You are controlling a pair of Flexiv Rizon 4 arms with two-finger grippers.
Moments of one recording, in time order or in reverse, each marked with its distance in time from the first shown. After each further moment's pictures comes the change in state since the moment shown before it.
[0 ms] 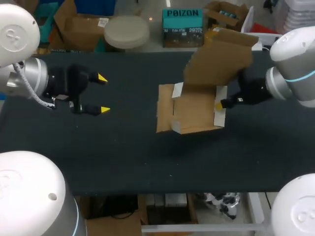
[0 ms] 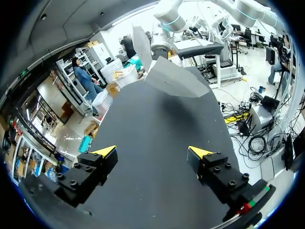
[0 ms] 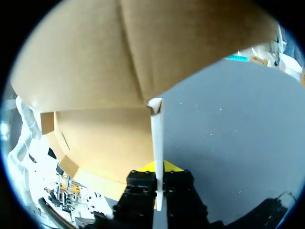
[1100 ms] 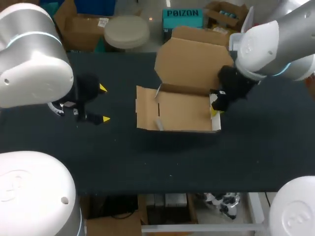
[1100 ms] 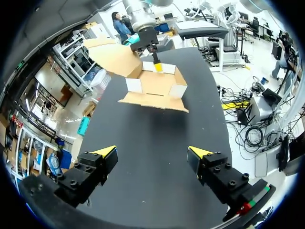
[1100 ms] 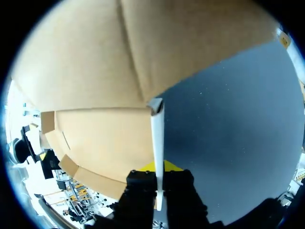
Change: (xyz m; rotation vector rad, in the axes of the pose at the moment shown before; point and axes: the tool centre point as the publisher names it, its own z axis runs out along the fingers) left arm 0.029 0.009 0.005 -0.202 0.011 -0.022; right arm 0.014 -0.021 0.011 0.375 -0.273 0.312
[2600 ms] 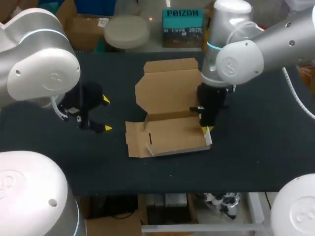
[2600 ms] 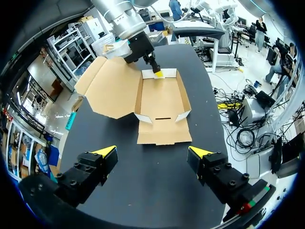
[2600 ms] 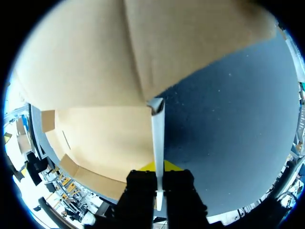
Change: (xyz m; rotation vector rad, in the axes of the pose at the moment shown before) left arm 0.014 0.018 0.031 -0.005 0.095 -0.054; right arm 0.007 -0.025 0.059 0.253 -0.251 0.069
